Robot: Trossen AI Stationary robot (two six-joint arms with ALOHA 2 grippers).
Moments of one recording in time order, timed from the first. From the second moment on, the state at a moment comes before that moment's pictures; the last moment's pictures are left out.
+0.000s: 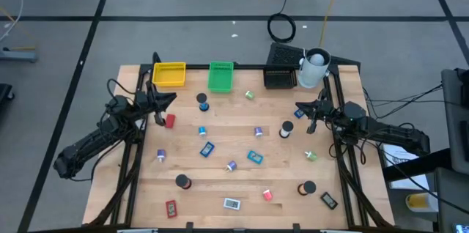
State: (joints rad) left arm 0.67 0.01 0.02 0.21 0.33 -0.01; right arm -0.25 0.06 0.01 0.08 0.10 -0.09
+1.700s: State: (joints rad) left arm 0.67 0.01 0.02 0.21 0.33 -0.01; right arm -0.12 1.03 0.66 -0.17 0.42 0.27
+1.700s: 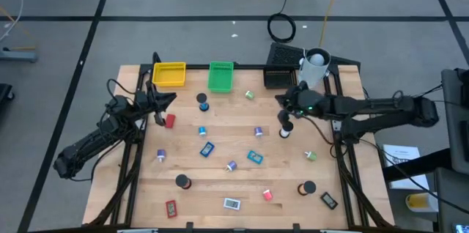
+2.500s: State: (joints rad) left arm 0.67 0.01 0.02 0.21 0.33 -0.01; right arm 0.03 1.56 1.17 -0.62 0.38 0.72
